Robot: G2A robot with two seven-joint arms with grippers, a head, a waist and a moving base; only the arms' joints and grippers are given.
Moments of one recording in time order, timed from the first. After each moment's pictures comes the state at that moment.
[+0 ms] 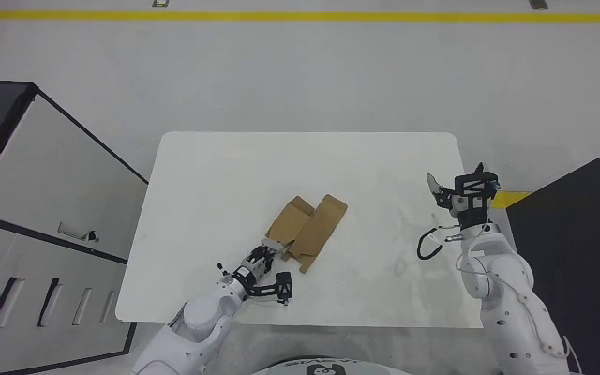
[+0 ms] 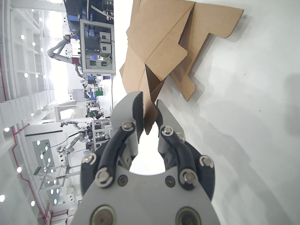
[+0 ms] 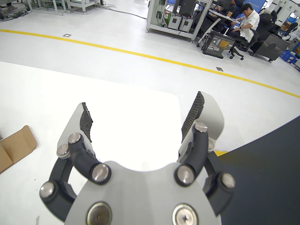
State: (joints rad) left arm 1.74 -1.14 -1.12 -1.61 2.70 0.07 0.17; right arm -1.73 -1.15 1.60 -1.80 -1.33 0.00 0.00
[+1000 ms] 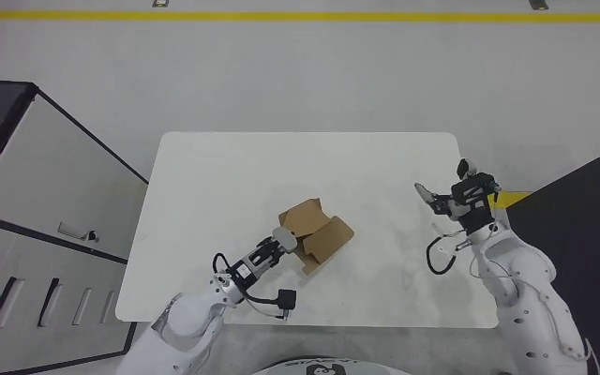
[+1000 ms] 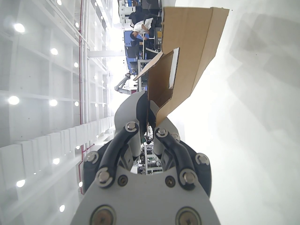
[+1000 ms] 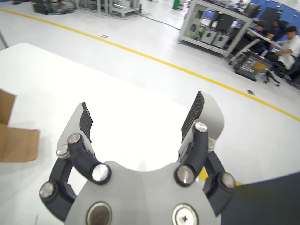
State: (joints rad) left arm 1.81 -1.10 -1.20 -1.88 2.93 0.22 0.37; right arm -1.73 -1.12 1.71 -1.82 -1.28 -0.48 0.01
